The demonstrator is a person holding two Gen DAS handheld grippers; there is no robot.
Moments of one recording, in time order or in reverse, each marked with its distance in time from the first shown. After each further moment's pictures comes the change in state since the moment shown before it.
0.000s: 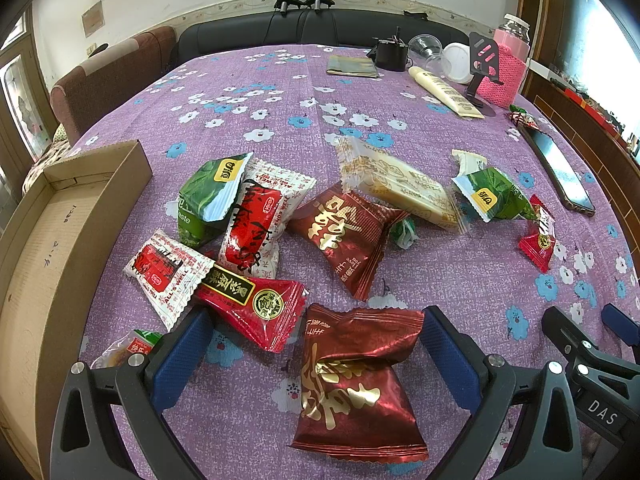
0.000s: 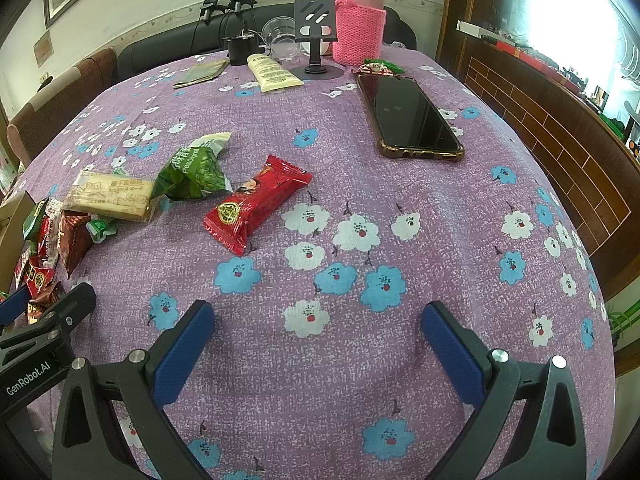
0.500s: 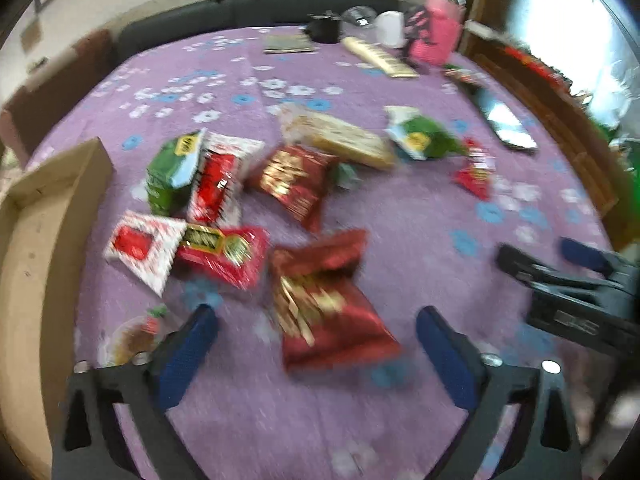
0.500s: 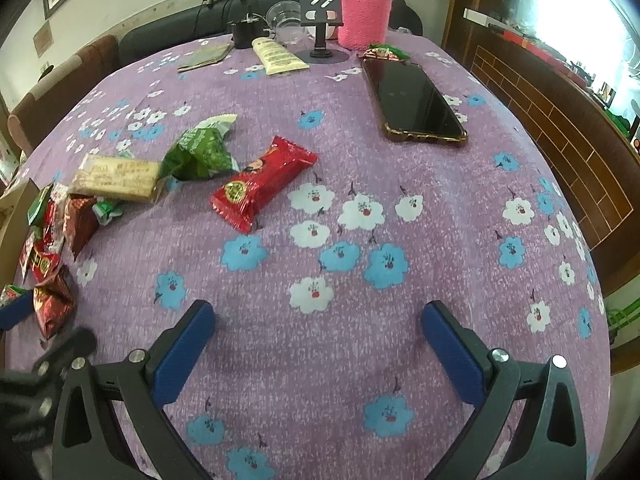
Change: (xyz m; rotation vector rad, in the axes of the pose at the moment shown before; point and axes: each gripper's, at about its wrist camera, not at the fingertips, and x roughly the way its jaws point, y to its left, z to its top) left arm -0.027 0.004 -0.019 0.147 0.101 -0.219; right arm -0.004 0.002 -0.004 -0.022 0.065 0.011
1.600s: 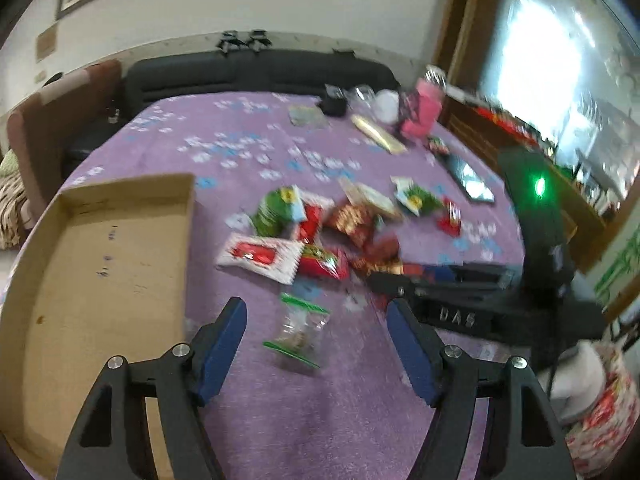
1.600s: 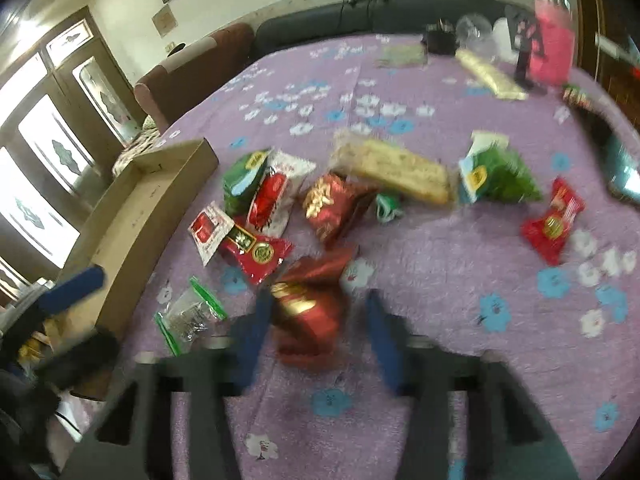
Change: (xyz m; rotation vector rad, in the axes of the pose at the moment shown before) left arm -0.077 0.062 -0.033 0.018 -0.220 -0.057; right arm -0.011 0.125 -0.006 -0.173 0.007 0.477
